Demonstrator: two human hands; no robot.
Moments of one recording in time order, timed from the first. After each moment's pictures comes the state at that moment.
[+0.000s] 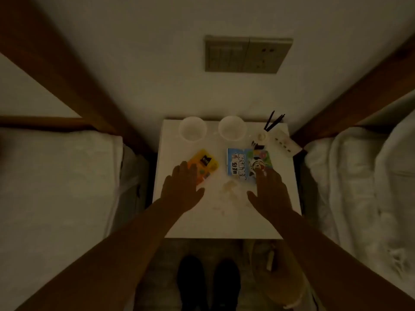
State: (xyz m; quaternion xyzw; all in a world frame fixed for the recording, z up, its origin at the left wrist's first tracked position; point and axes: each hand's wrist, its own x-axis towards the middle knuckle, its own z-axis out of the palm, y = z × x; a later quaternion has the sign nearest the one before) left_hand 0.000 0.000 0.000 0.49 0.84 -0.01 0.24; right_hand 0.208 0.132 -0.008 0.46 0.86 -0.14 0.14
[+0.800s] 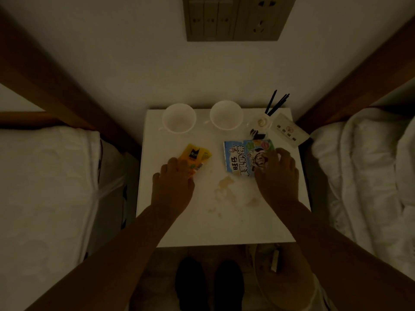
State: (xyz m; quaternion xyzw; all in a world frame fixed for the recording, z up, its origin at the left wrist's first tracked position) left_hand 0.004 0.009 -0.053 0.47 0.87 0.04 0.13; right_hand 0.206 0.166 -0.060 0.55 0.83 -0.11 -0.02
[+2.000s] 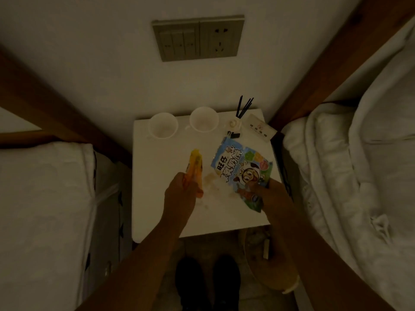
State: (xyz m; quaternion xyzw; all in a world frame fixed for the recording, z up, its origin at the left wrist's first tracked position) left_hand 0.068 0.011 -0.005 0.19 0.81 0.40 0.39; right_hand 0.262 0.118 -0.002 0.58 0.41 -0.68 -0.18
